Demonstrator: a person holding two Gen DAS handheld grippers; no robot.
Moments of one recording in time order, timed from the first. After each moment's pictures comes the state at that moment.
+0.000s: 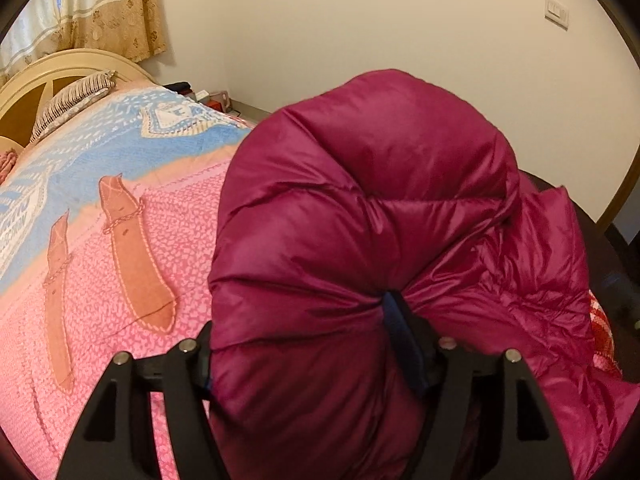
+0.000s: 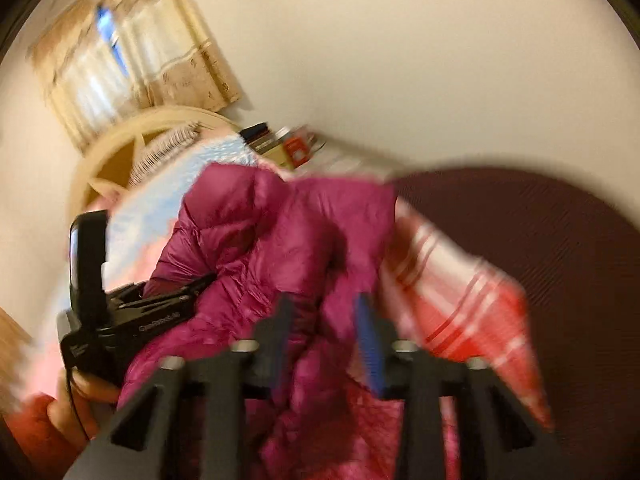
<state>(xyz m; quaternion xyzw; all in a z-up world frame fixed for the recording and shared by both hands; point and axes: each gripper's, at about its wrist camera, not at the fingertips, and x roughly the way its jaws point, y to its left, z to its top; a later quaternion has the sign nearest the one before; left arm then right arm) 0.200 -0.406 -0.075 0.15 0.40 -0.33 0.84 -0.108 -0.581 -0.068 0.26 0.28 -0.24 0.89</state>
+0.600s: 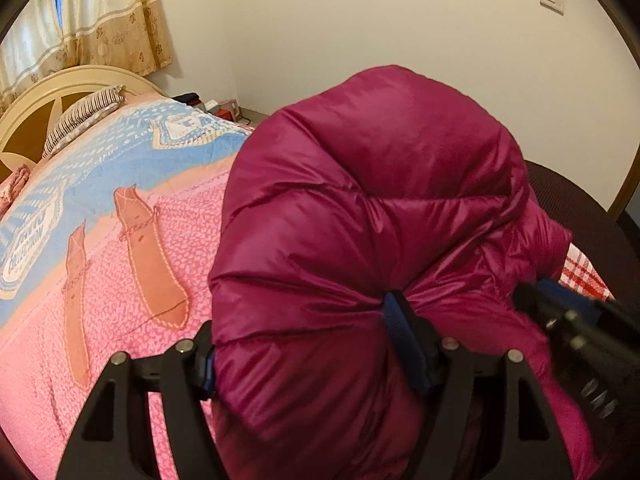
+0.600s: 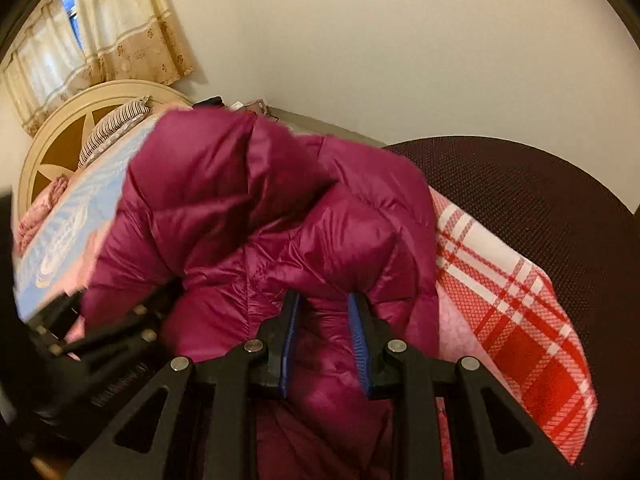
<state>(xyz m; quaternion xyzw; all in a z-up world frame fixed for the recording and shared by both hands) 0.176 -0.409 -0.069 0.18 0.38 -0.31 0.85 -0.032 -0.576 -0.107 0.26 0.35 -0.31 0.85</state>
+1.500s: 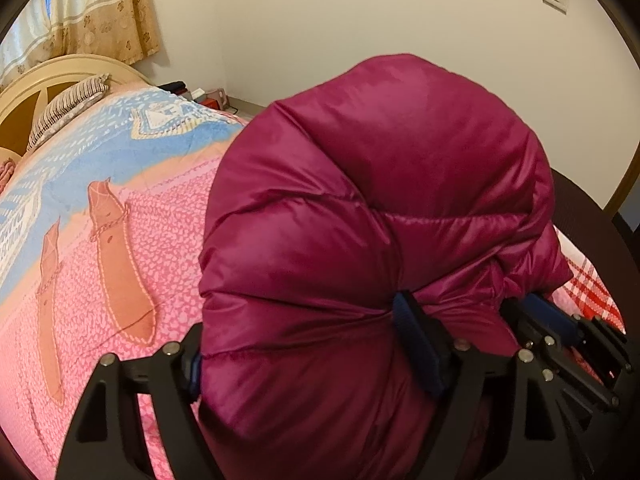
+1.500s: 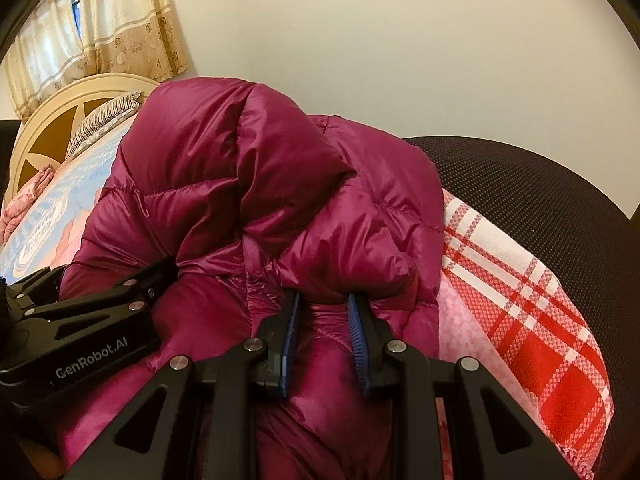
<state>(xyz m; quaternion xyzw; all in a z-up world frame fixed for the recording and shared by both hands) 0.191 -0.428 -0.083 0.17 0.40 -0.33 0.84 -0.005 -0.574 -0.135 0.23 0.35 -0.33 0.85</state>
